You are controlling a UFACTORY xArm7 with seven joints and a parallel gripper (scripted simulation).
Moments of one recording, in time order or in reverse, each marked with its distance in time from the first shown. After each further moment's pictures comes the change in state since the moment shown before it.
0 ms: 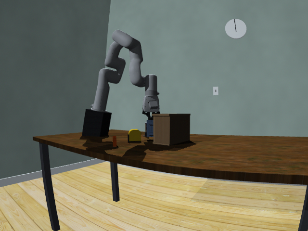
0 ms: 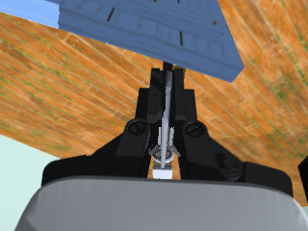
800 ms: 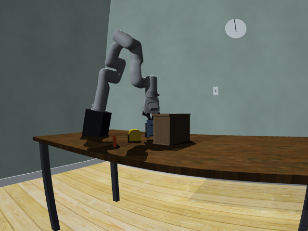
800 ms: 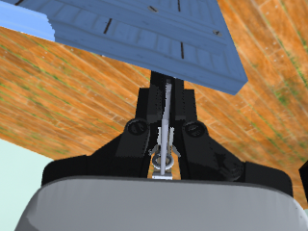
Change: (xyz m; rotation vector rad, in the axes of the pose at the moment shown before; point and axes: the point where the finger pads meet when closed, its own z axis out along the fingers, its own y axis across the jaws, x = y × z) arm 0.001 0.000 0.008 0.000 -0.001 -0.001
